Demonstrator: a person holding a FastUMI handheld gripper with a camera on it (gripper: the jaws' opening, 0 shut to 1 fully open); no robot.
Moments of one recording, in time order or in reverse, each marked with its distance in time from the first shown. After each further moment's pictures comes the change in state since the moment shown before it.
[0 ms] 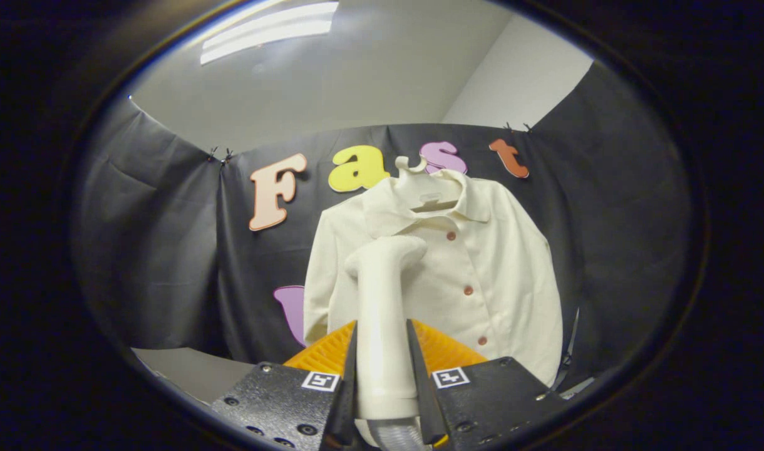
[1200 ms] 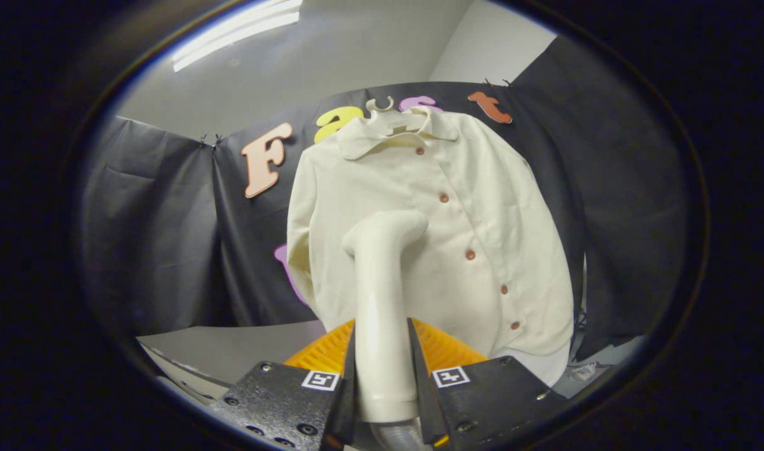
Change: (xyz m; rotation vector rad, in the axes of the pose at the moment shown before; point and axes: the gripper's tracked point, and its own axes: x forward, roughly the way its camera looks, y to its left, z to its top) arm -0.053 -0.029 -0.109 0.089 0.168 -0.007
